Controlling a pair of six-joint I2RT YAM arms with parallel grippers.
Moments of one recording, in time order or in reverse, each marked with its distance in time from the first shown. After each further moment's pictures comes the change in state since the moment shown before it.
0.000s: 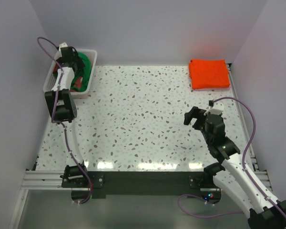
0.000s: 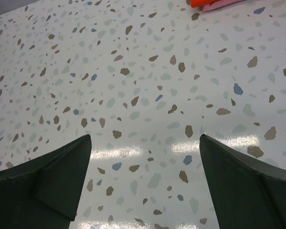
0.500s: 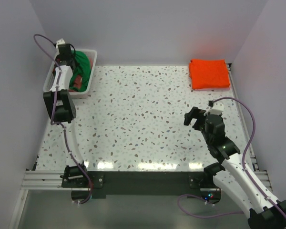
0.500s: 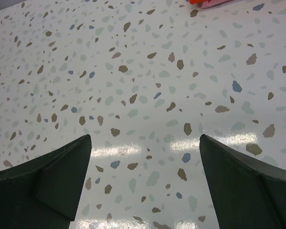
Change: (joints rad) left arm 0.005 -0.008 0.037 -0.002 0.004 0.004; right arm 0.000 0.000 0.000 -0.013 0.000 0.000
